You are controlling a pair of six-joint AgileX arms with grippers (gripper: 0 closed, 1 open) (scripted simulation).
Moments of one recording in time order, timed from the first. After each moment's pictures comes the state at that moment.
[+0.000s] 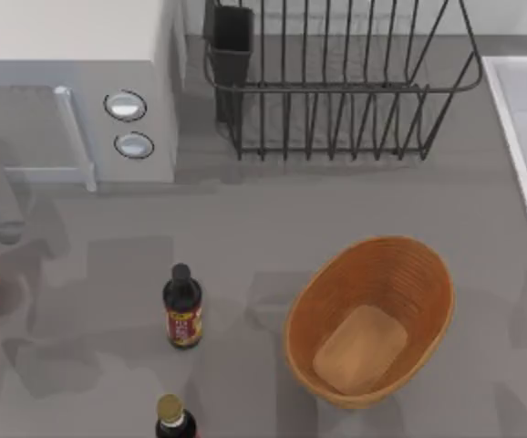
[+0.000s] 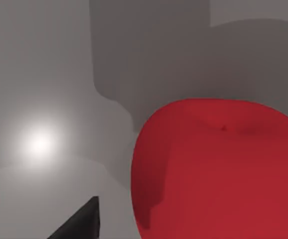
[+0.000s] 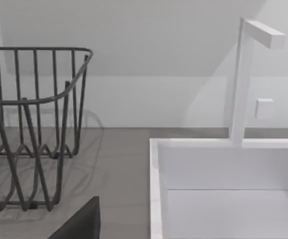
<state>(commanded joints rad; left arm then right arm) 0.11 1.83 1.13 -0.88 0.00 1.21 0.00 0.00 0.00 0.00 0.00 0.00</state>
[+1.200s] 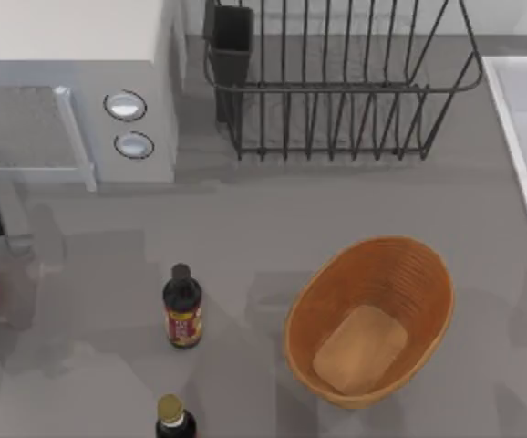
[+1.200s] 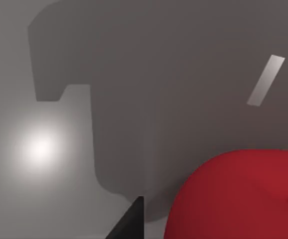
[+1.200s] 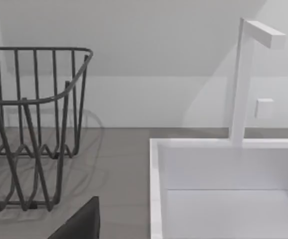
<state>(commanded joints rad) 0.11 1.93 1.10 -0.75 0.00 1.21 0.00 0.00 0.00 0.00 0.00 0.00</state>
